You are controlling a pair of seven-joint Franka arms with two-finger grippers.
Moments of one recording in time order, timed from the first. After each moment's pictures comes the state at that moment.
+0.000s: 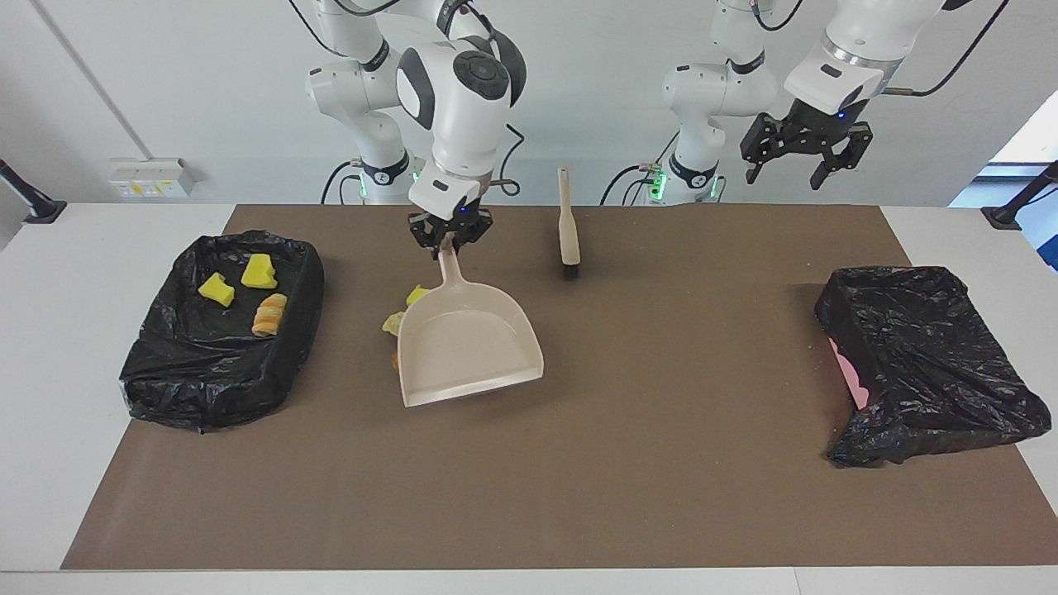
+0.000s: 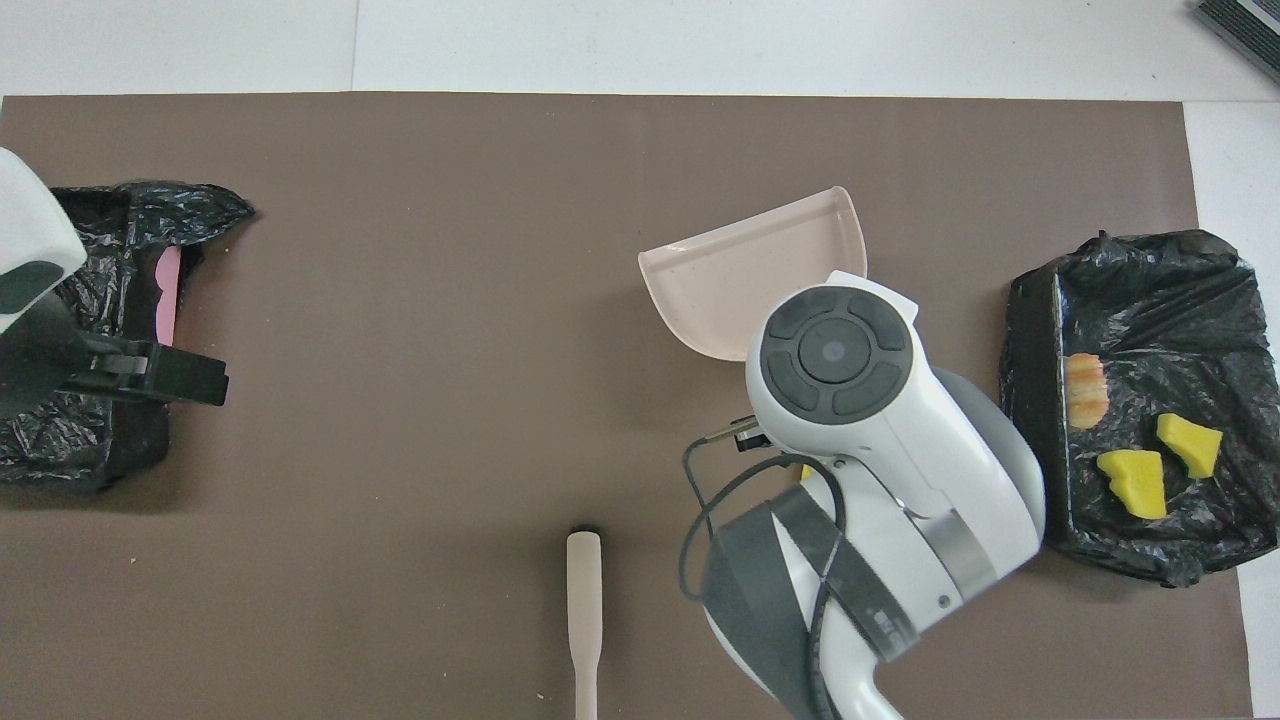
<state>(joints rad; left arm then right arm) -0.15 -0.07 -0.05 -1.51 -0.03 1.42 -0.04 0.28 0.12 0.25 -1.75 -0.15 1.73 0.36</state>
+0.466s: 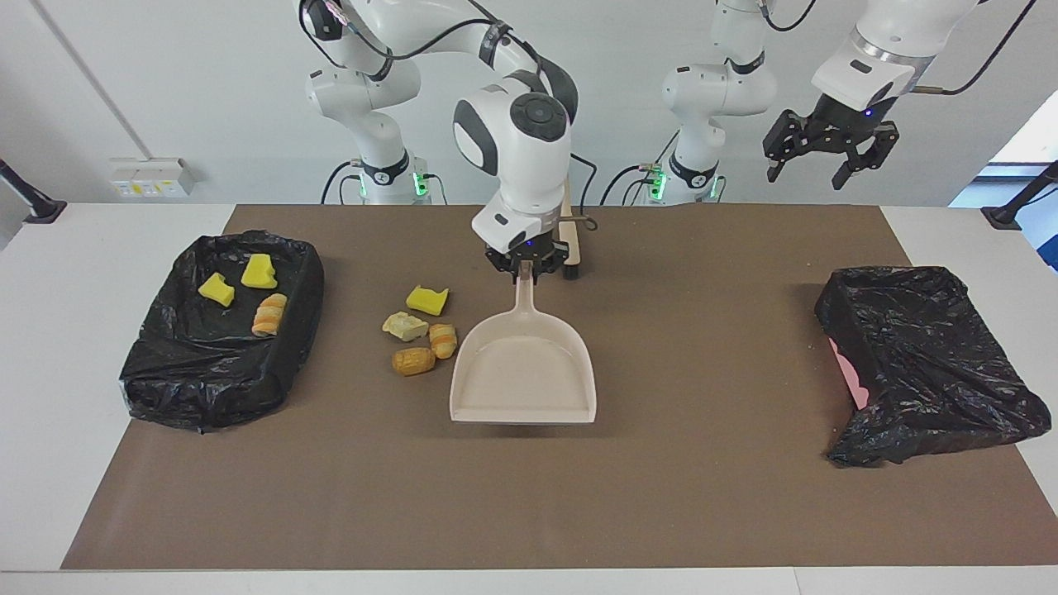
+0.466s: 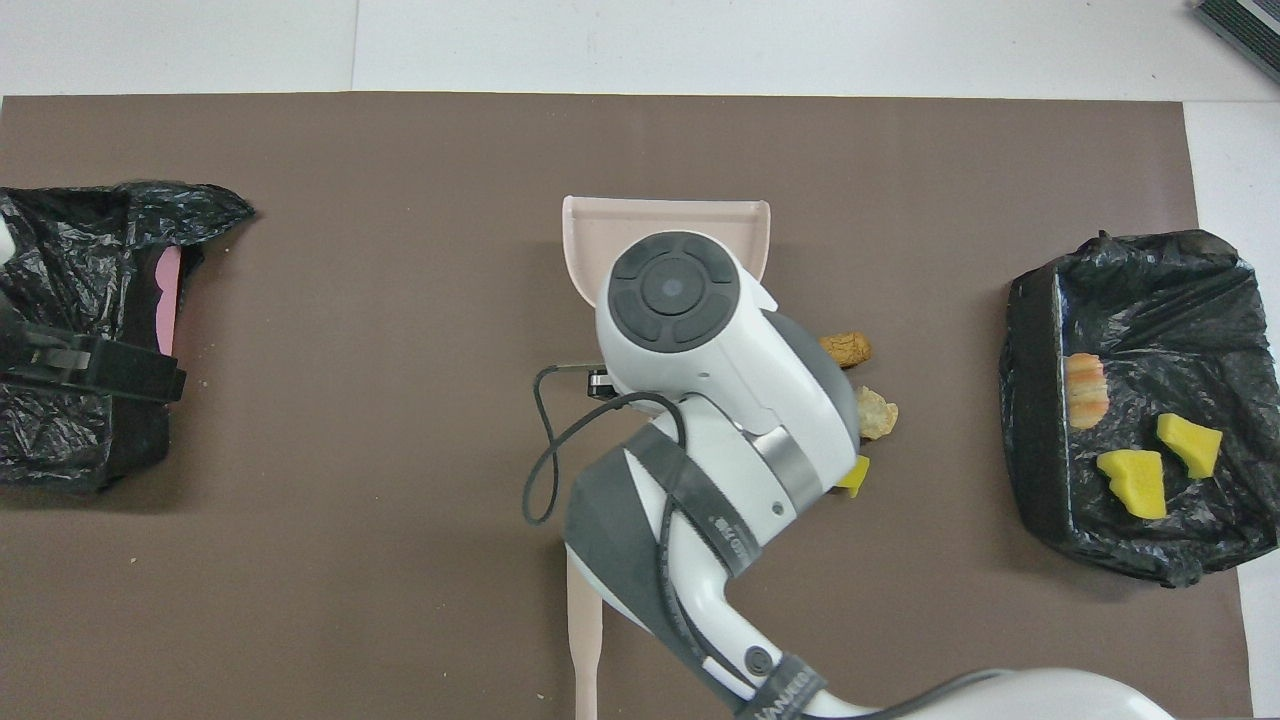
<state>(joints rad) -0.11 -0.07 -0.05 -1.48 -0.03 1.40 0.04 0.43 0.40 0.25 -1.48 -0.09 1.81 0.75</state>
